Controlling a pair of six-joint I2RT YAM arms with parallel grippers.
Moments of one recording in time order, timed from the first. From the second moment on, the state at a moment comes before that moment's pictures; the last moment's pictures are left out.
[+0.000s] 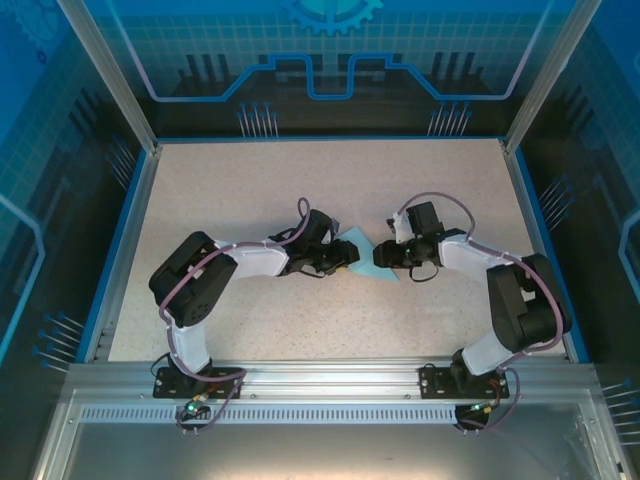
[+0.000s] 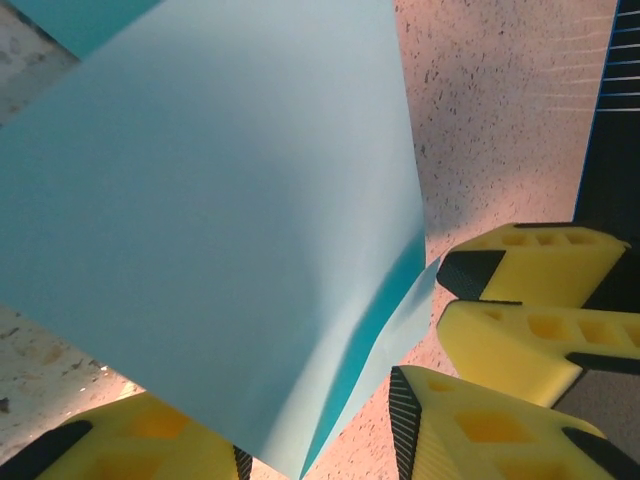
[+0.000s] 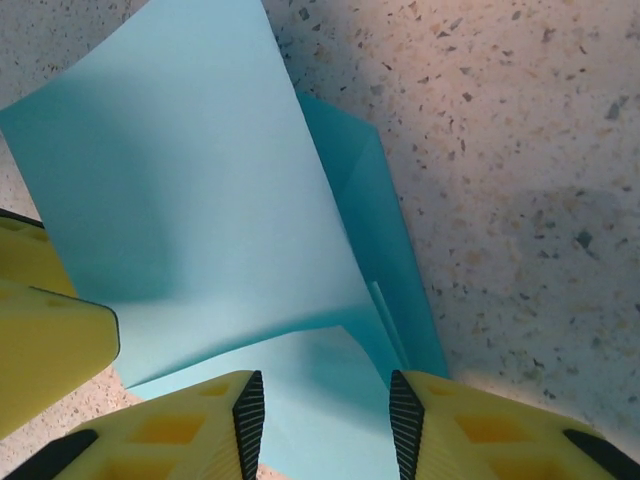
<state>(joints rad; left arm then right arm) -0.67 1.87 1.00 0.09 0.39 -1.05 0.28 1.57 0.81 -0.33 -0.43 0.25</state>
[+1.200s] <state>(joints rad) -0.67 1.85 0.98 0.10 0.39 -1.06 0.28 1.62 0.69 -0.17 -0.56 0.47</state>
